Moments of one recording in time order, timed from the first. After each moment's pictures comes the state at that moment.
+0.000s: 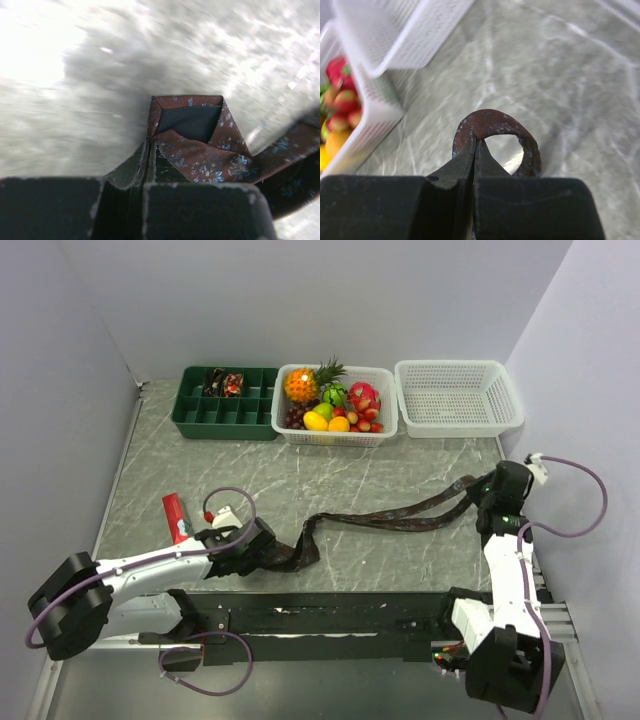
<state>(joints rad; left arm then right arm) -0.90 1.15 0.50 -0.54 -0.37 -1.46 -0.26 0.87 0.63 -0.27 0.09 0.67</state>
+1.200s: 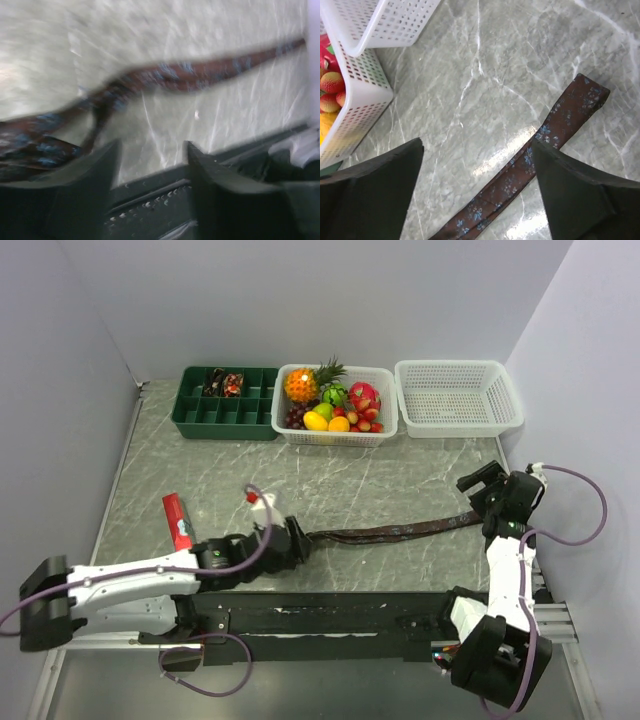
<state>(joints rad) -1.16 0.99 0.62 -0.29 -0.48 -1.10 -0.42 0.89 0.56 -0.26 -0.15 0.61</state>
